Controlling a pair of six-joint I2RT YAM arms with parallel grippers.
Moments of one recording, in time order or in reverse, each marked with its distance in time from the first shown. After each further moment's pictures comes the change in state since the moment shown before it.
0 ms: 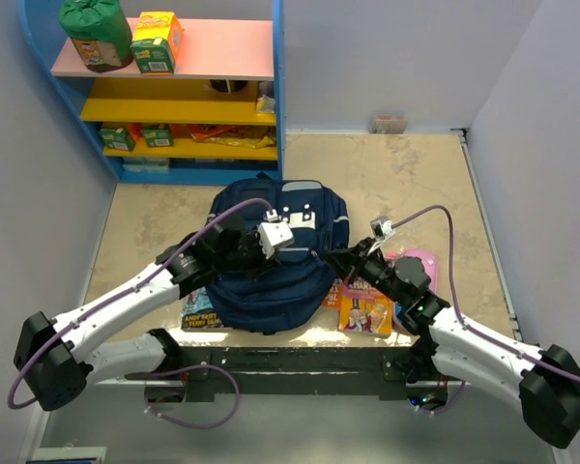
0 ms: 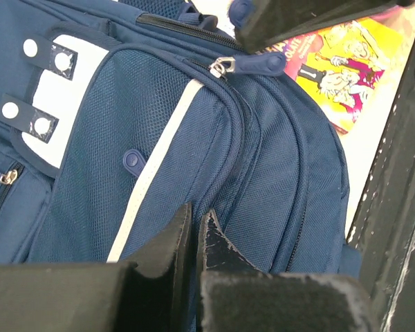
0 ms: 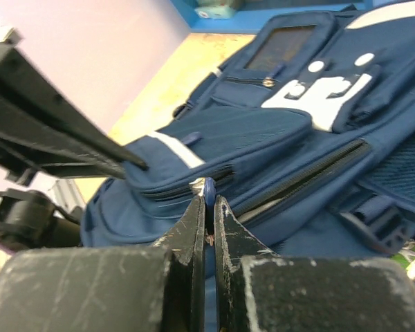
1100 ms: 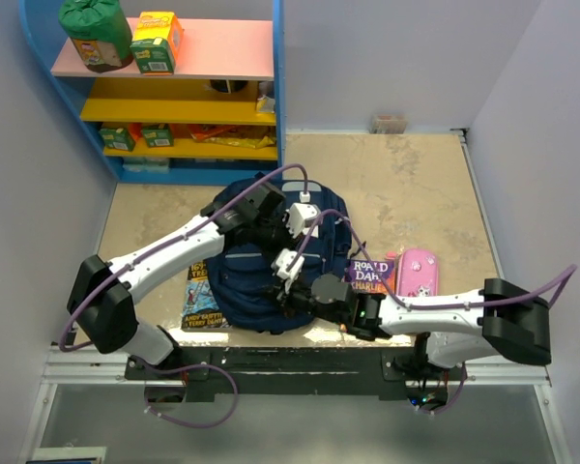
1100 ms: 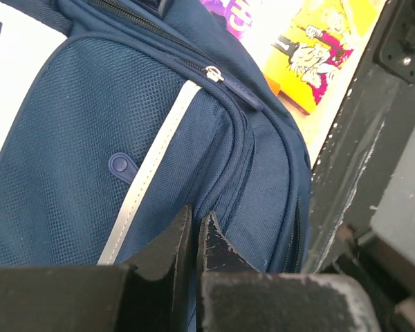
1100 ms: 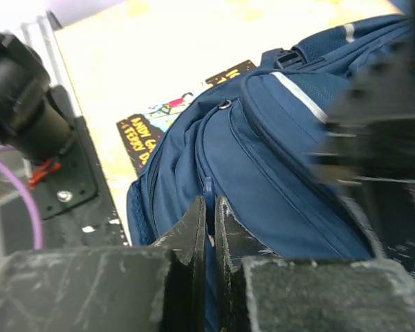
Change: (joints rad) left arm 0.013 0.425 0.412 -0.350 0.130 -0.076; right arm 0.584 0.462 0.344 -0.071 0.282 -0.407
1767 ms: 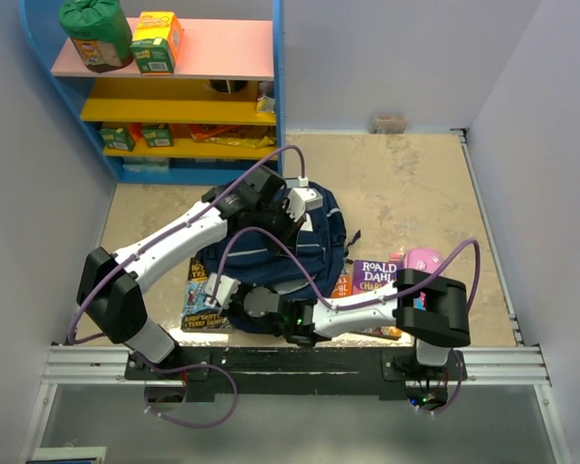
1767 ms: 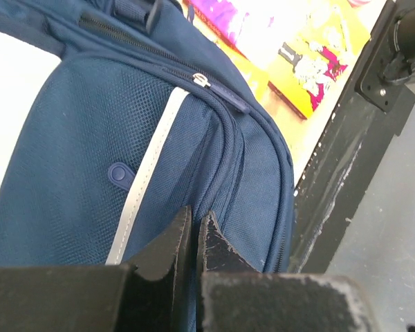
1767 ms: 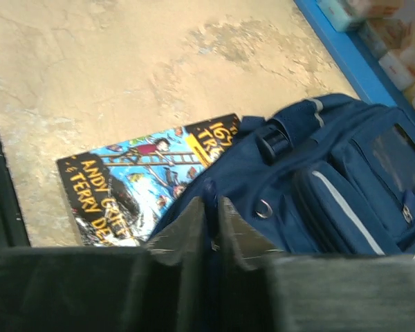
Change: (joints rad) left arm 0.043 0.071 0.132 -0.070 0.061 -0.076; right arm 0.148 0.472 0.382 0.061 0.263 -0.403
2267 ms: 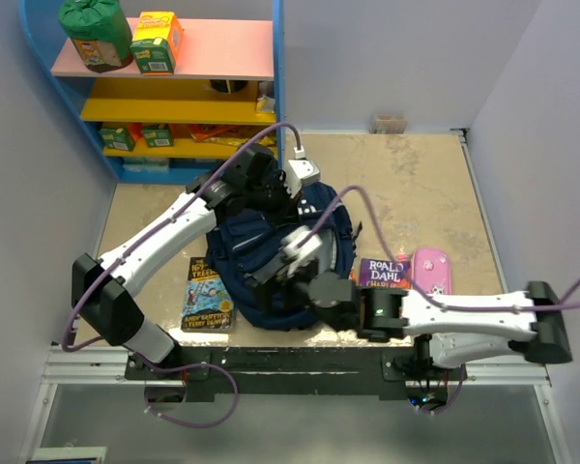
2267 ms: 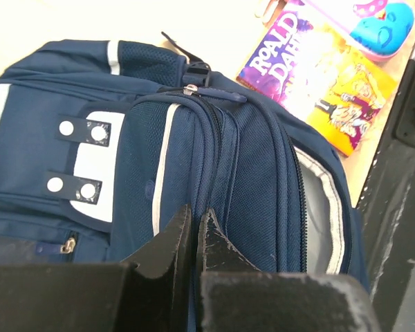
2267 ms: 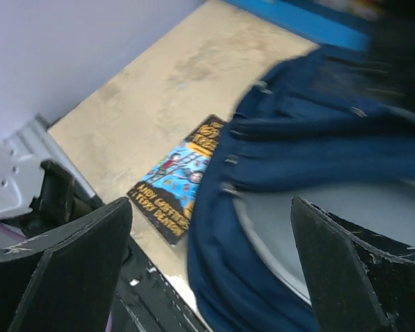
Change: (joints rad) left arm 0.056 -0.010 0.130 0.084 -0.027 0.141; right arm 0.032 -0.484 -0.014 -0.450 0.191 0.499
